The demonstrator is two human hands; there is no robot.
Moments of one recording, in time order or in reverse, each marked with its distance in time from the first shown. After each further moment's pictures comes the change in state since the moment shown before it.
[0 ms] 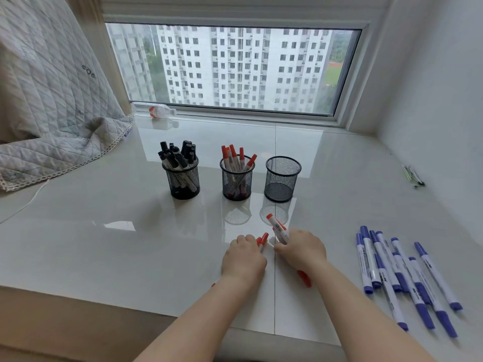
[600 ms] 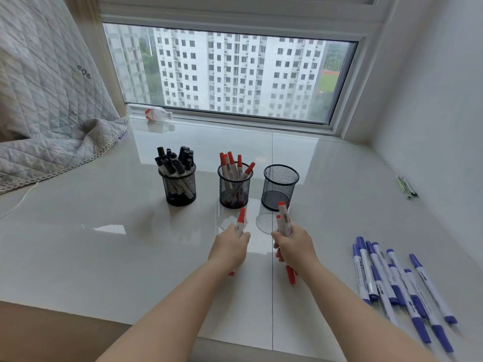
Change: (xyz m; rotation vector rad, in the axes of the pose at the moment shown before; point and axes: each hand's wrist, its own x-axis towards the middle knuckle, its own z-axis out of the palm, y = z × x) left_hand 0.031 -0.021 -0.028 -0.635 -0.050 -0.090; right_hand 0.002 -0.019 -0.013 0.872 0.047 0.063
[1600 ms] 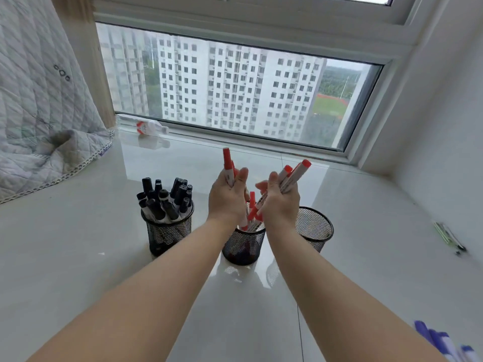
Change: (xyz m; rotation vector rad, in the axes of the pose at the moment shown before) left_hand 0.161 0.069 -0.072 -0.686 0.348 0.394; right_hand 0.145 -0.124 0.081 0.471 0.334 -0.318
